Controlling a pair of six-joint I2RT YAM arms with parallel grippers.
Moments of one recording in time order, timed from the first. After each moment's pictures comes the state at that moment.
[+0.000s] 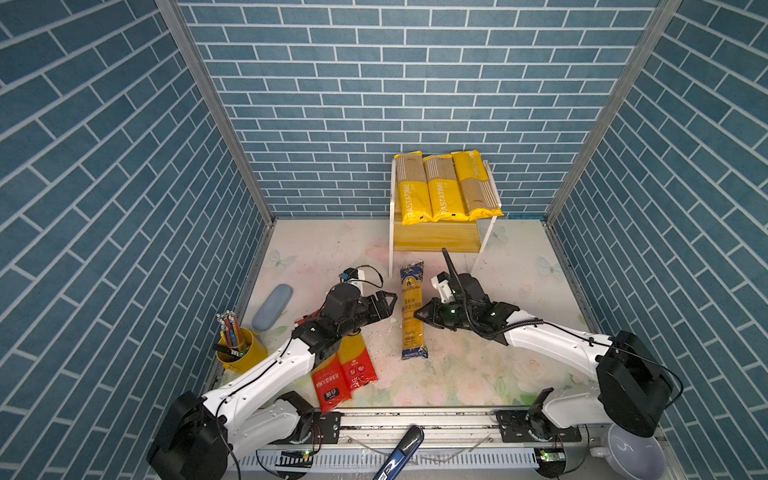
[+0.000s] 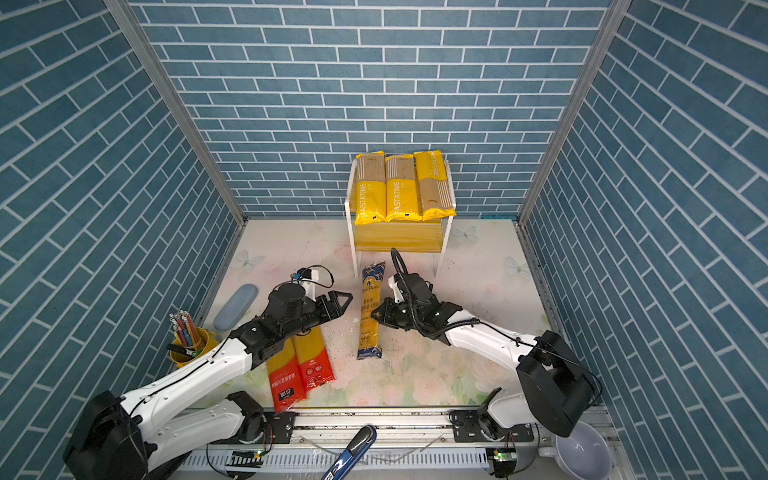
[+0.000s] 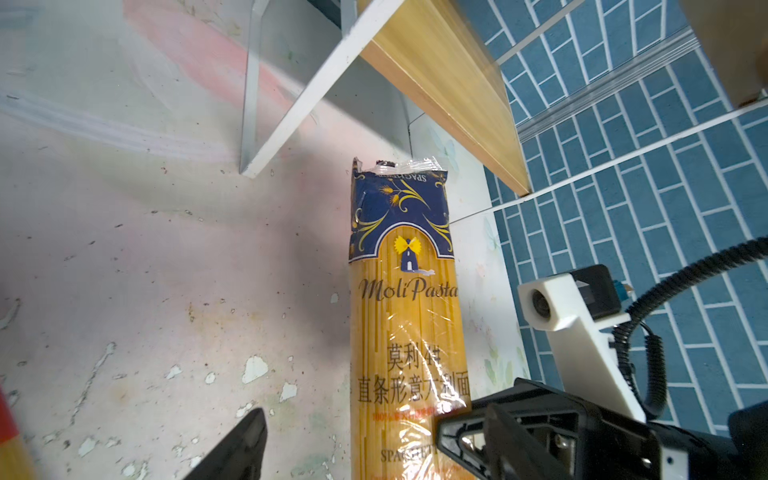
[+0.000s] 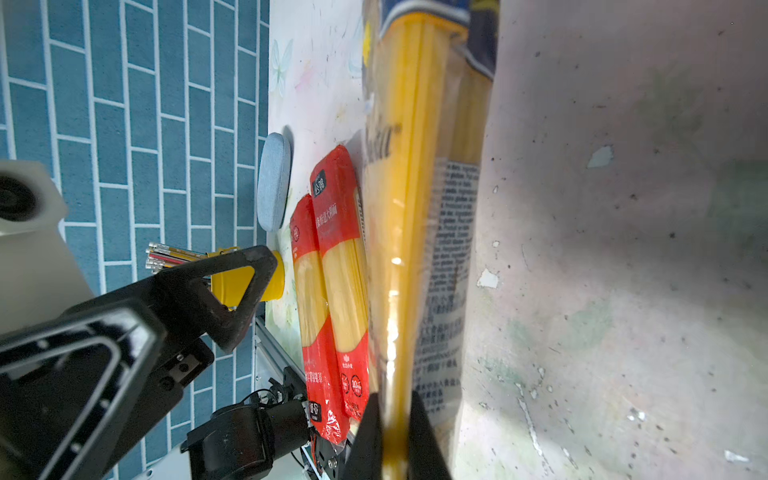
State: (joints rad) left arm -0.61 1.05 0.59 -0.01 0.13 -0.87; right arm 0.80 1.39 0.80 -0.07 -0.38 0.94
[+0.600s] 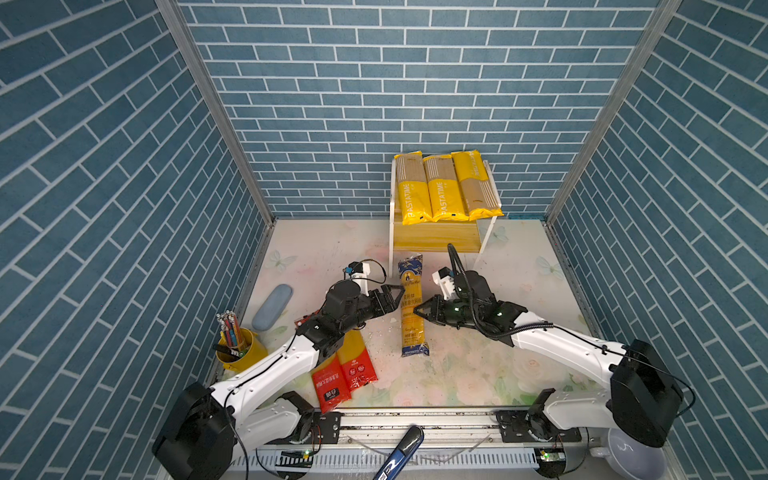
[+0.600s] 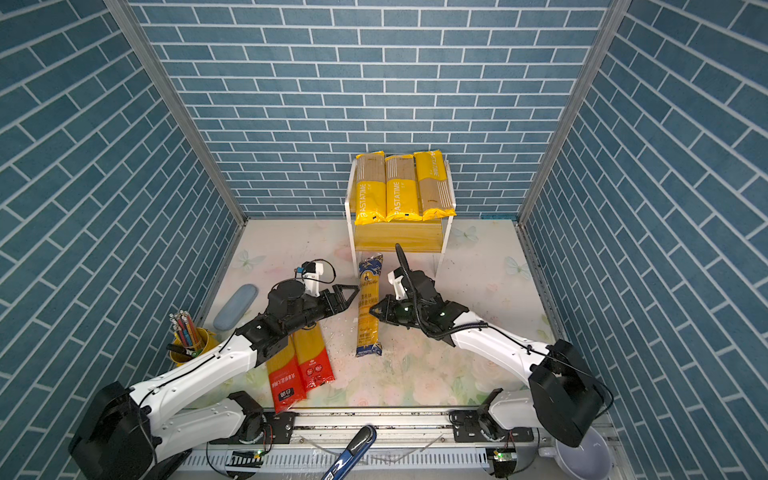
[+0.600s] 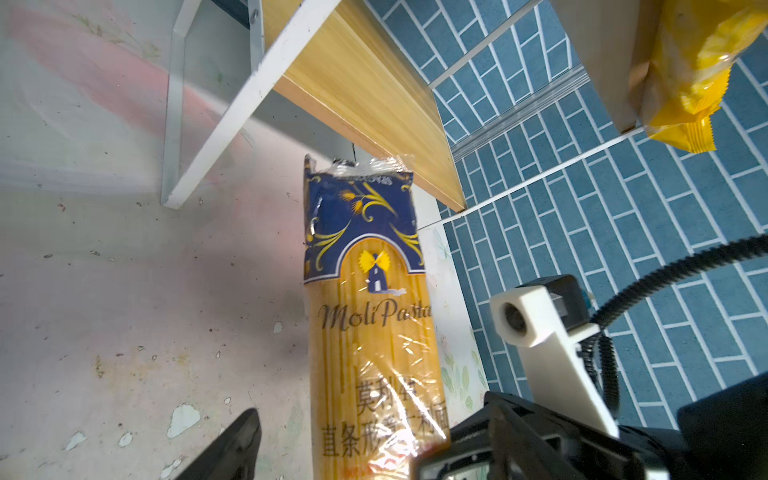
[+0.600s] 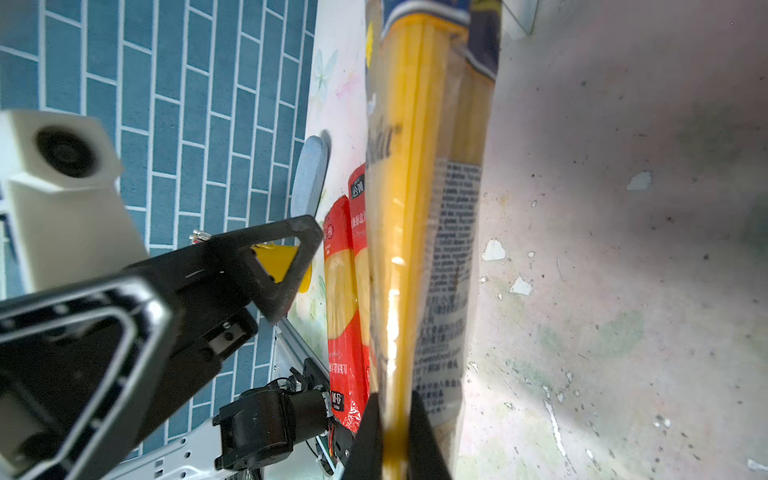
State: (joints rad) left arm -0.61 1.11 0.59 0.16 0.20 -0.89; right arm 0.79 1.31 0.81 -0.07 -0.41 0.91
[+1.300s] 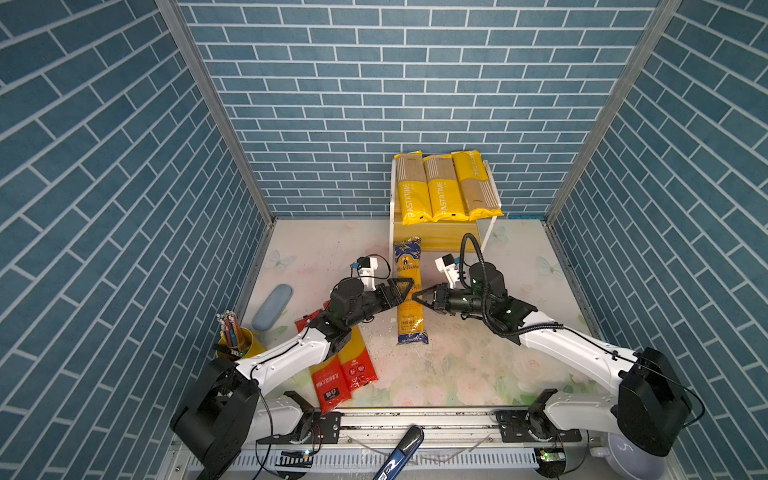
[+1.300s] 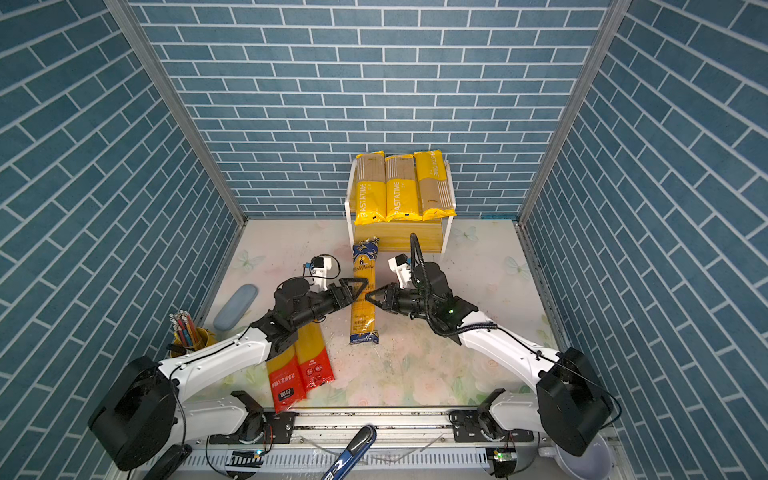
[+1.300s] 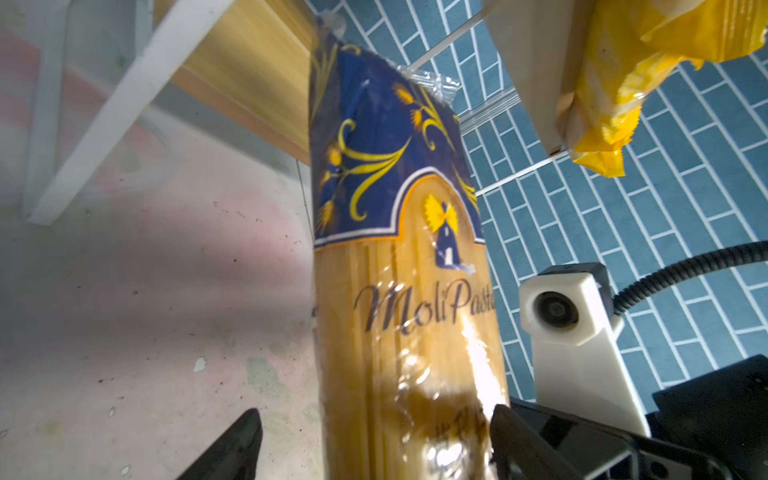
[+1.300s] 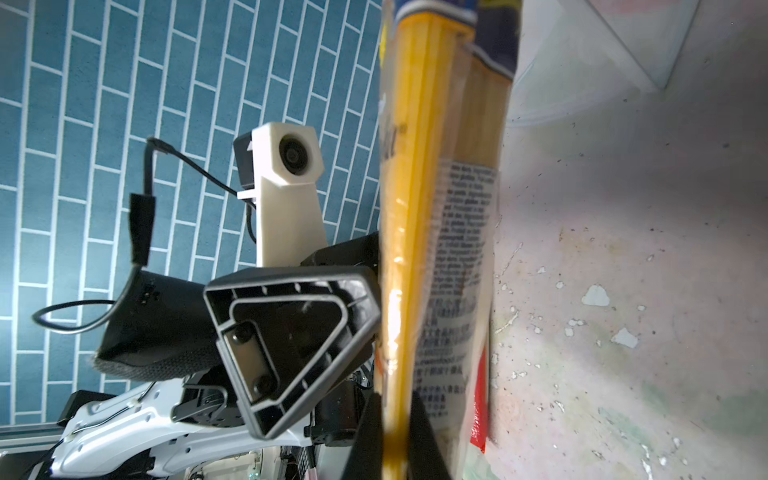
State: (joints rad) left arm -0.61 1.26 0.58 0.49 0.30 -0.99; right arm 0.74 1.28 0.80 0.14 -0.61 0.98
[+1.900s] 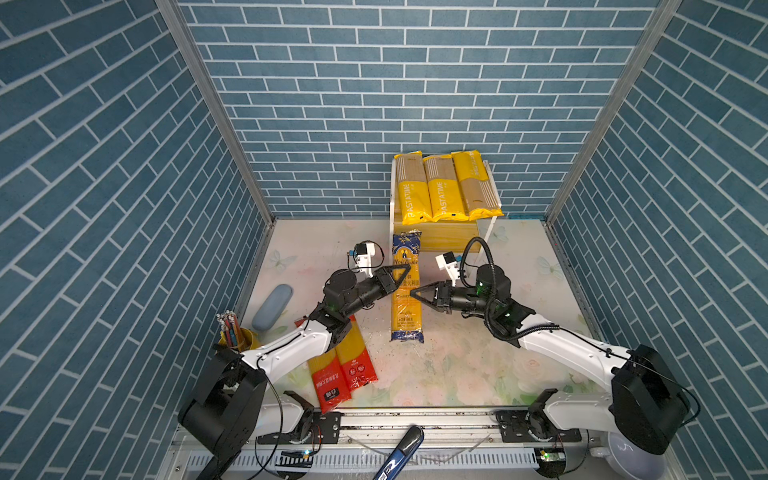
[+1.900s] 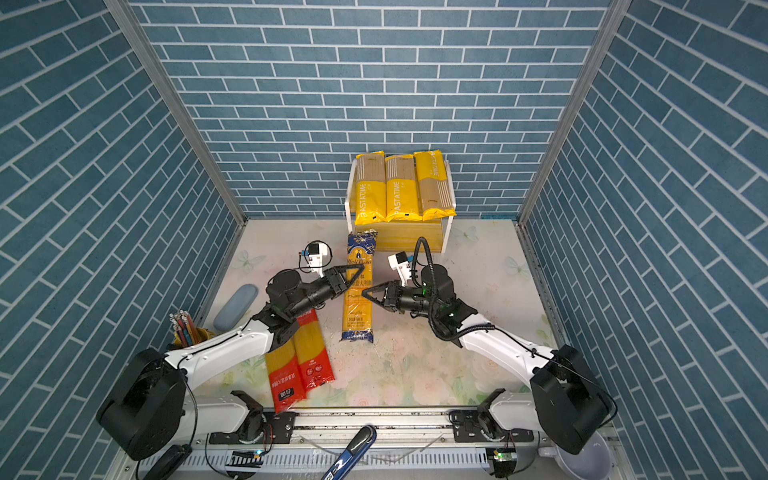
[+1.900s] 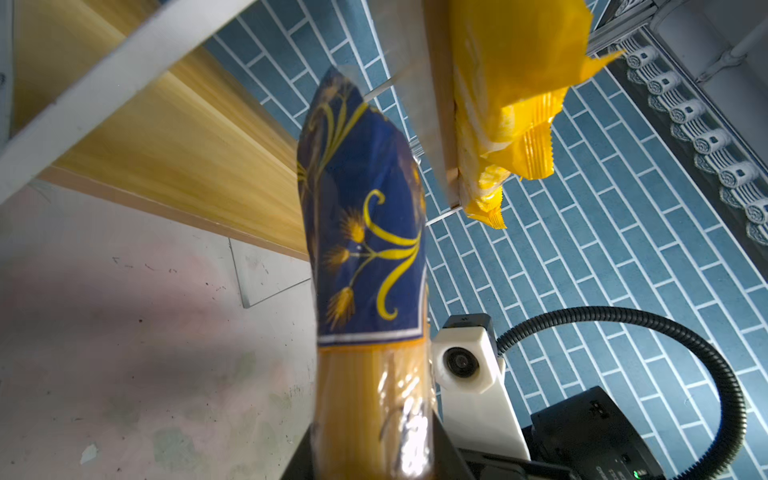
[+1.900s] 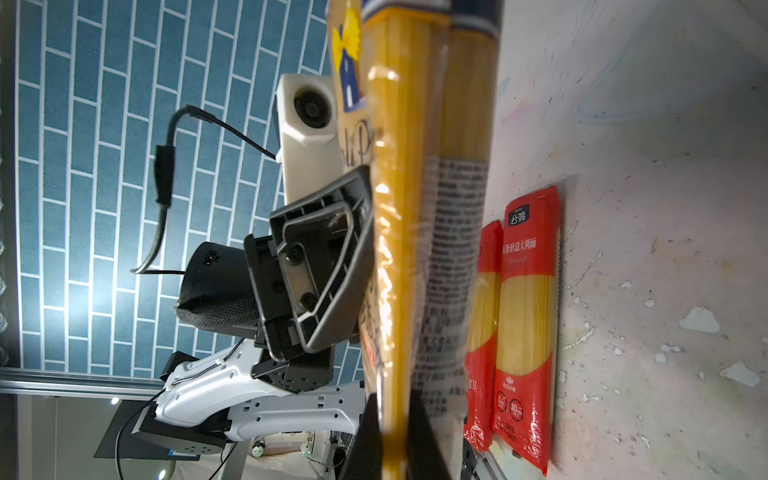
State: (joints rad) left arm -0.56 1.30 0.63 0.67 0.40 -1.09; right arm 0.71 1.29 0.74 0.40 -0.71 1.14
